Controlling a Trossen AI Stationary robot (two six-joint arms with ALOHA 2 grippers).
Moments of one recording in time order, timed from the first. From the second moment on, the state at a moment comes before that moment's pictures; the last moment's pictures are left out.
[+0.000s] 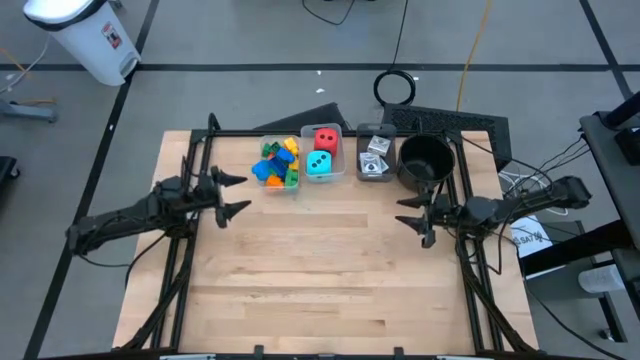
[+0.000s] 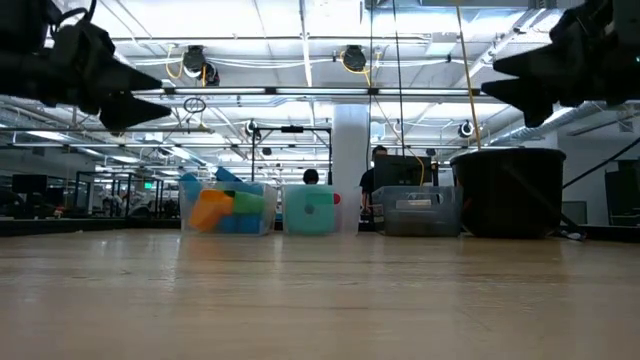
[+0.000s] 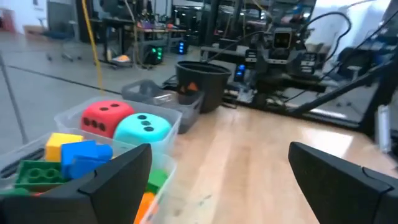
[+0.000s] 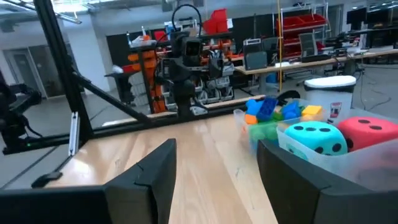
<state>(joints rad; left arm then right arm) 0.30 0.08 0.12 -0.07 0.08 -0.14 0.24 0.35 0.05 0.40 0.36 0.14</state>
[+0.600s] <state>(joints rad) 0.26 0.08 0.08 -0.06 0.02 -0.03 0.24 0.00 0.02 0.05 0.35 0.01</state>
